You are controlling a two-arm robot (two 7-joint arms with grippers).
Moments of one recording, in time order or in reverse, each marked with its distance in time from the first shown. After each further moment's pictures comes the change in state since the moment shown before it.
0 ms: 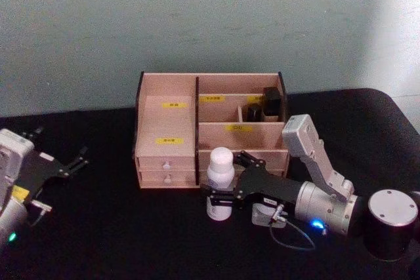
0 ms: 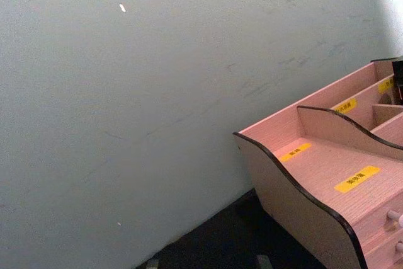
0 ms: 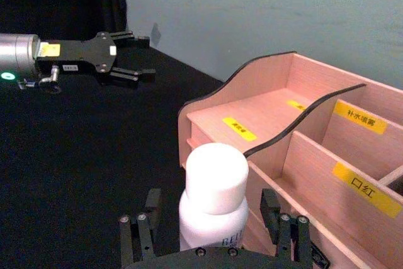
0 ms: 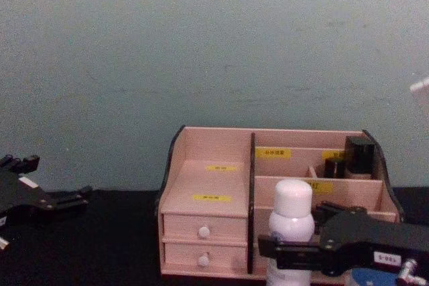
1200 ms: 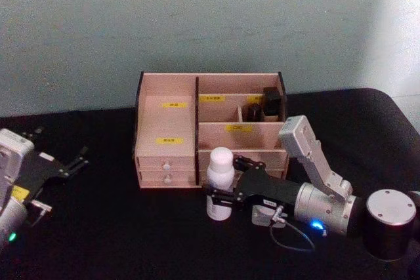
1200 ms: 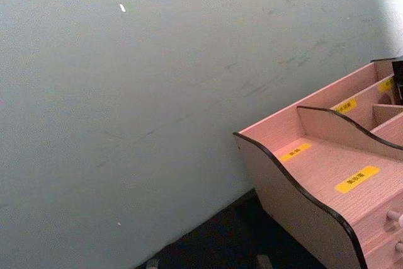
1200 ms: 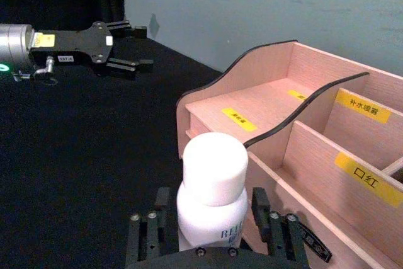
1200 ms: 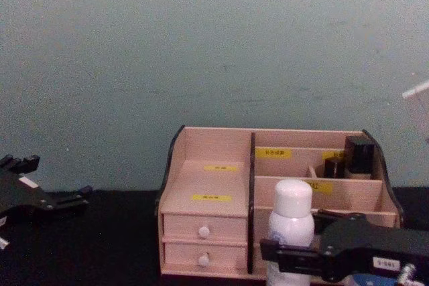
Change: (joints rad) left arm 0.000 0.000 0.000 0.000 0.000 0.000 0.000; right arm 0.006 -0.002 -0.007 0.009 -0.009 0.027 -0.004
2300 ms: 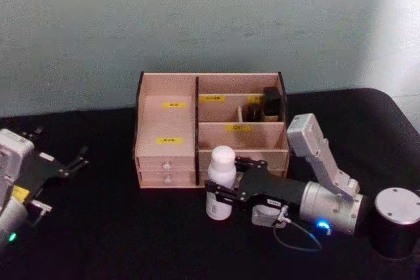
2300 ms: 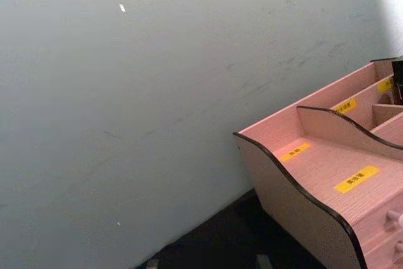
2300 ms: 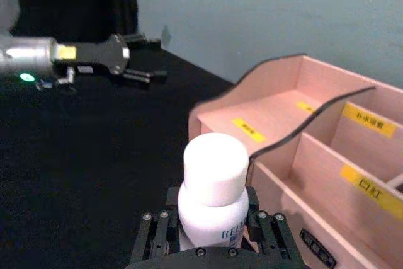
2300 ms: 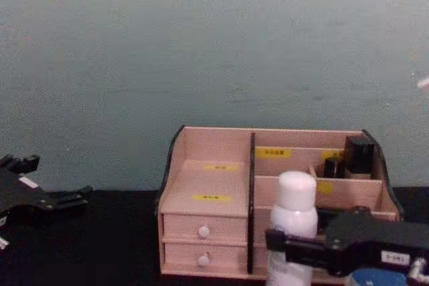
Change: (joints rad) left arm 0.000 0.000 0.000 0.000 0.000 0.000 0.000; right arm -0.009 0.020 0.006 -0.024 0.024 -0.015 0.036
